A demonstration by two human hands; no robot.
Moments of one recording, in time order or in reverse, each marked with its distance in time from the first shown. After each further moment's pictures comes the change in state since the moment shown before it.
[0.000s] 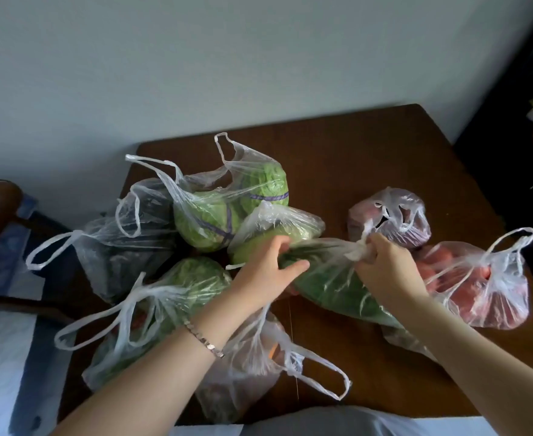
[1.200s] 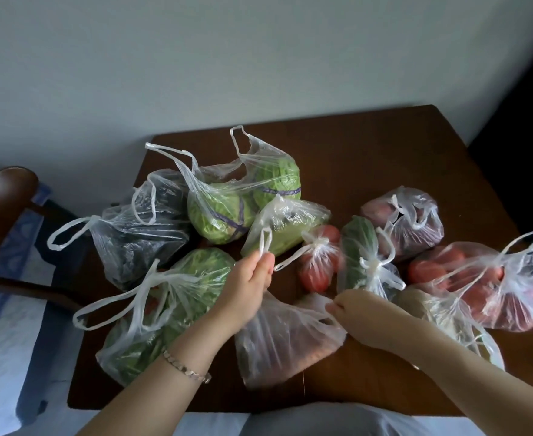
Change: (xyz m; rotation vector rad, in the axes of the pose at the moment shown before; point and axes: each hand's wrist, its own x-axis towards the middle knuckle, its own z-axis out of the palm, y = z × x) left_hand -0.041 -0.037 -0.006 -0.444 0.180 -0.063; right_hand -0.036 -0.028 0.033 -0.434 -0.773 -0.094
